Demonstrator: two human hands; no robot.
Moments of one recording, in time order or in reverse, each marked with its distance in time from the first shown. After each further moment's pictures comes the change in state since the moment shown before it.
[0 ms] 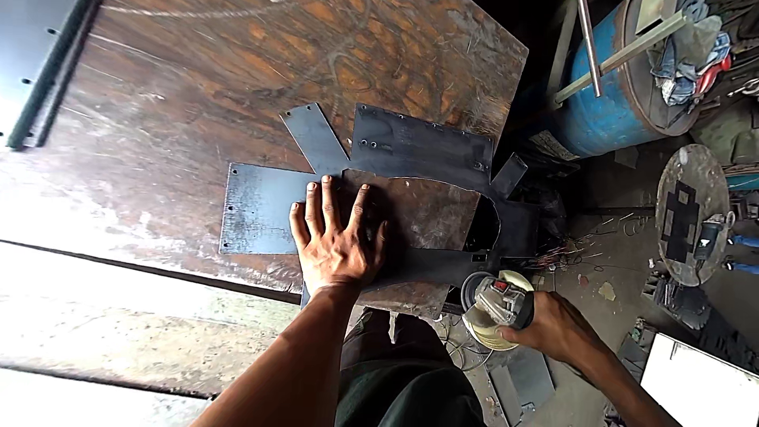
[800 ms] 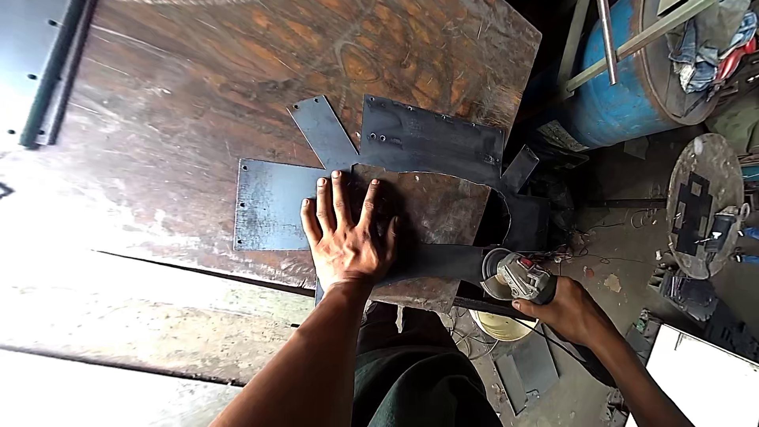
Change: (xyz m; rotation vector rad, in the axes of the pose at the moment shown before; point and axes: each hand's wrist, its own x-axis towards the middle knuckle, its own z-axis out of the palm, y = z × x) left_hand 0.000 -0.001 0.001 -0.005 -0.029 -0.009; right_hand 0.014 0.013 0.005 0.280 0.165 0.013
